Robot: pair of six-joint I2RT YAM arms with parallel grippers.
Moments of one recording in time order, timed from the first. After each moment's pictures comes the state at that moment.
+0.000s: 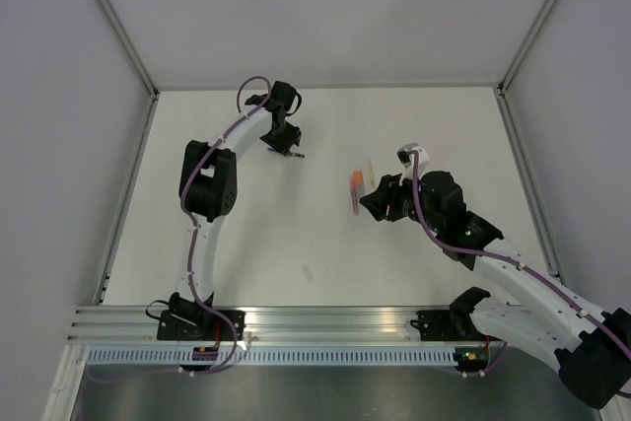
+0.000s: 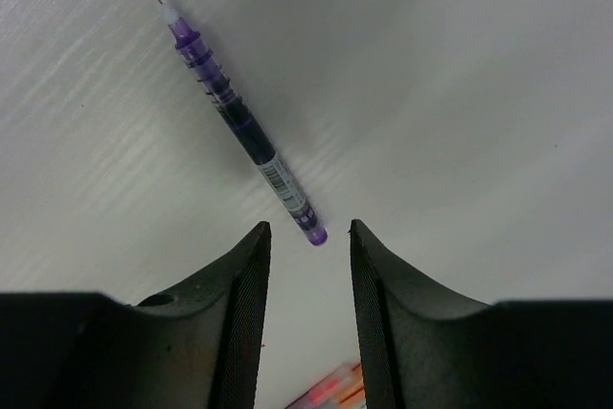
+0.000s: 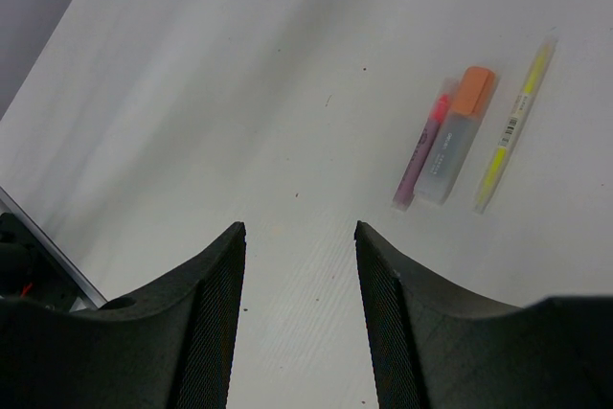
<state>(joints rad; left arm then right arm) -0.36 2.30 1.97 -0.85 -0.13 -1.27 0.60 0.91 0.64 -0.10 -0.12 0.39</state>
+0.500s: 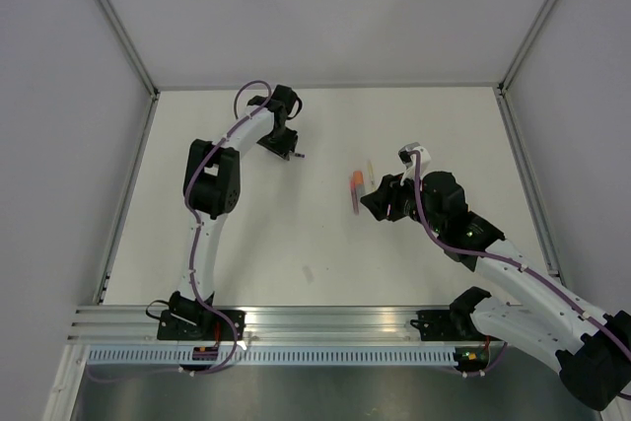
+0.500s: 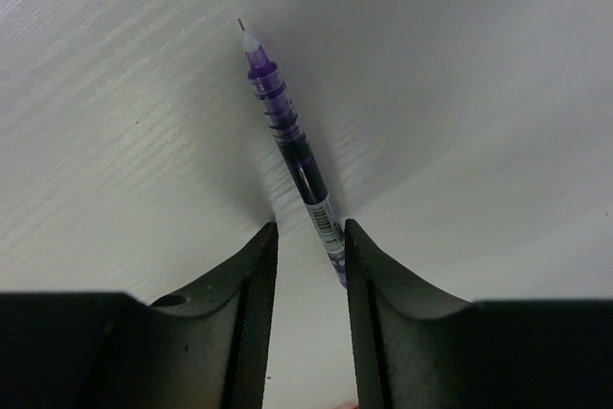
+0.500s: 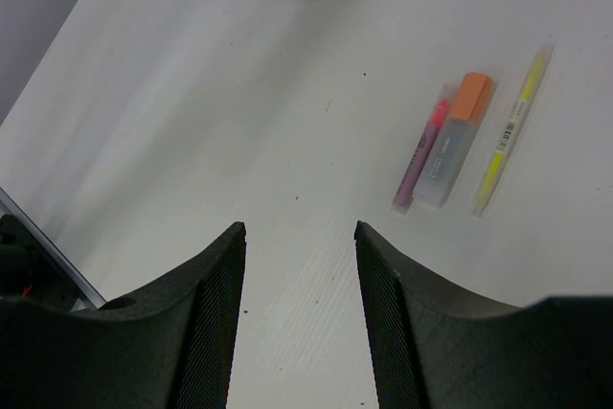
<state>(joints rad) -0.36 2.38 2.02 -0.93 -0.18 -1.37 0.60 0.90 0.64 -0.10 -0.12 0.38</state>
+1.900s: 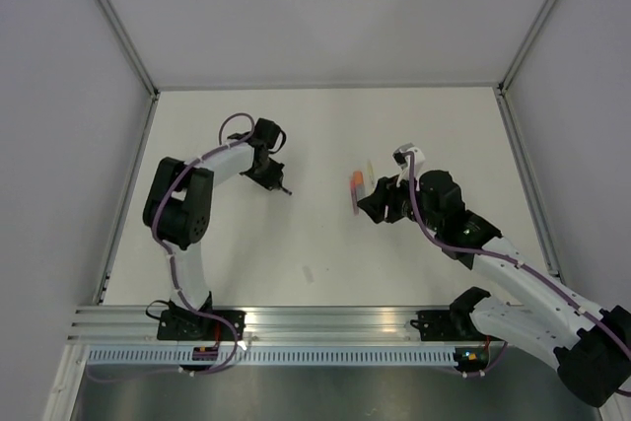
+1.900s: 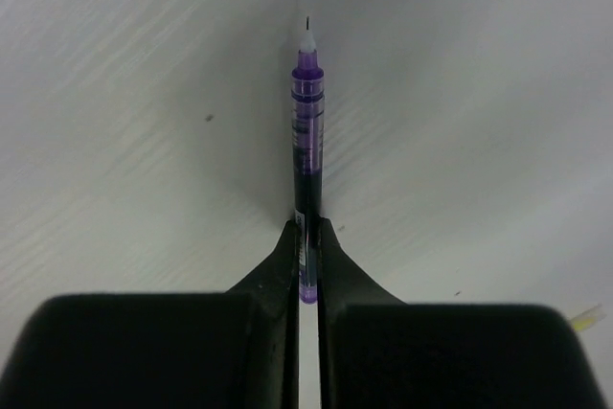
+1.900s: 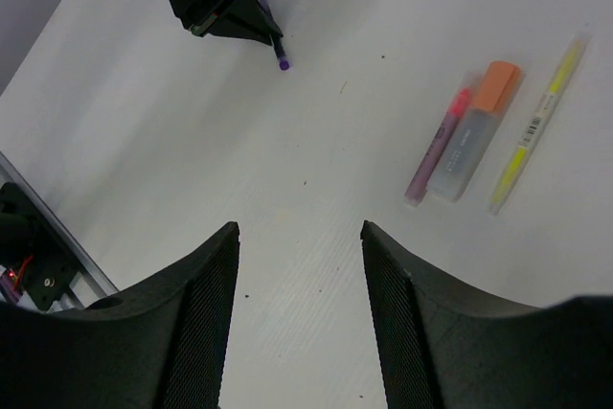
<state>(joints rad) -0.36 1.98 1.35 -0.64 -0.12 -1.34 0.60 0.91 0.64 -0.10 -0.15 0.36</state>
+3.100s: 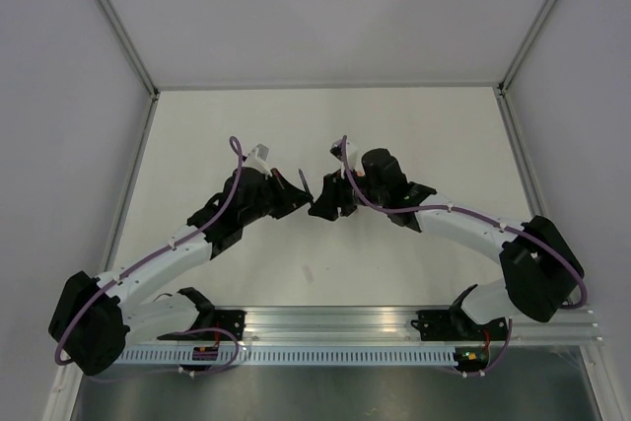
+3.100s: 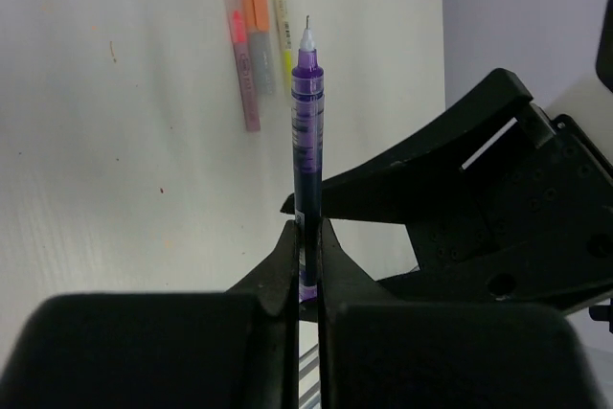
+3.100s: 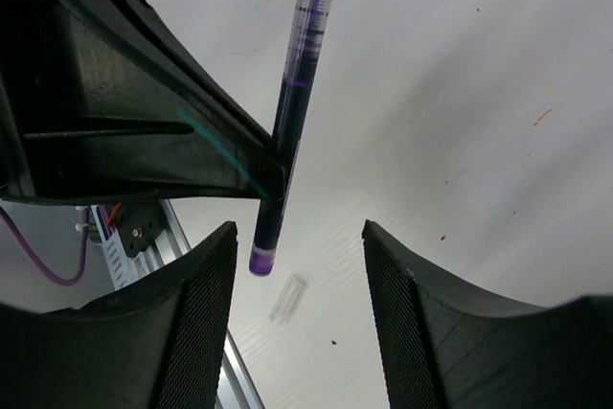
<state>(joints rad) -0.65 1.10 0.66 0.00 0.09 -0.98 0.71 1.43 0.85 0.10 -0.47 0.39</state>
